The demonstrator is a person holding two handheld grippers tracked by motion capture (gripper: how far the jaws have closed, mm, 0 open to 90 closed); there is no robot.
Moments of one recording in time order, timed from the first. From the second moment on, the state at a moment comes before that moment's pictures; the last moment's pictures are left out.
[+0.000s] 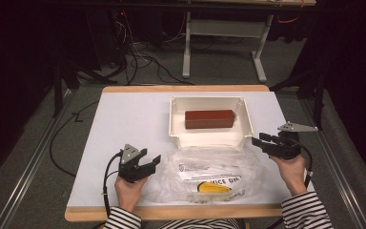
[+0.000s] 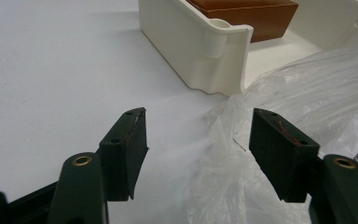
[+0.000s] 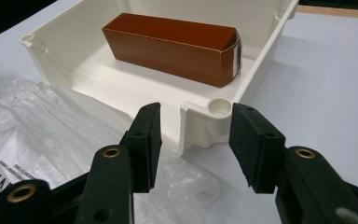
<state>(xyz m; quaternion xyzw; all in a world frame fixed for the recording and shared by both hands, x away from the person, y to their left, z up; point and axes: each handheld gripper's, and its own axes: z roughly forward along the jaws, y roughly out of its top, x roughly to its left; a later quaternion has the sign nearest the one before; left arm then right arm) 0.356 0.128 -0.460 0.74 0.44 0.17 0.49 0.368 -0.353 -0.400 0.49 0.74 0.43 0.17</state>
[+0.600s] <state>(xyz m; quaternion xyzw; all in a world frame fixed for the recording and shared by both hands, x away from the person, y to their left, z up) 0.360 0.137 -0.459 0.73 0.45 0.18 0.48 0.342 -0.380 -0.432 0.52 0.71 0.44 0.17</state>
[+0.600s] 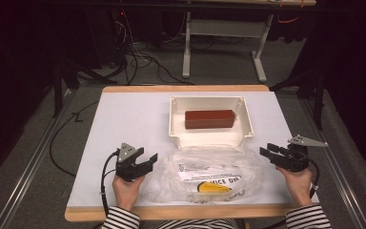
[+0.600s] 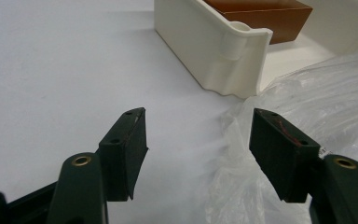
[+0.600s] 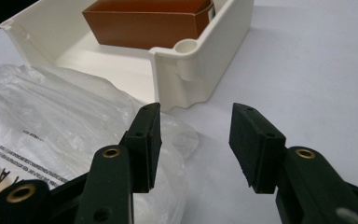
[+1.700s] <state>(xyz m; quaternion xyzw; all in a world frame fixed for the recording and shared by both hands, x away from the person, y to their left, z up) 0.386 0.159 -0.478 0.71 0.51 0.18 0.44 0.347 -0.398 -0.465 0.56 0.69 0.40 0.20</state>
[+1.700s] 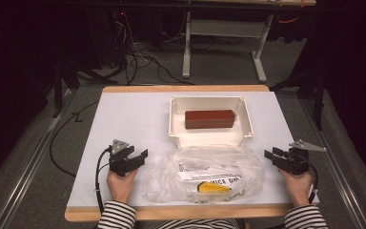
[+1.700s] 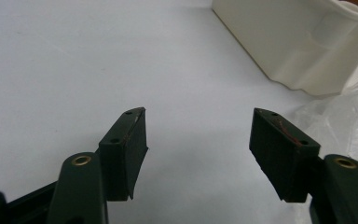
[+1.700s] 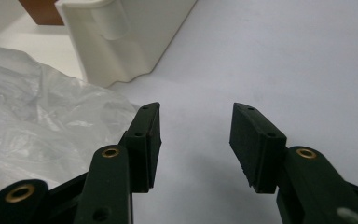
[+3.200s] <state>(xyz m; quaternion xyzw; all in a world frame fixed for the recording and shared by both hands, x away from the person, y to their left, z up) 0.387 0.157 -0.485 0.71 0.51 0.19 0.44 0.352 -0.395 -0.477 0.58 0.69 0.36 0.24</state>
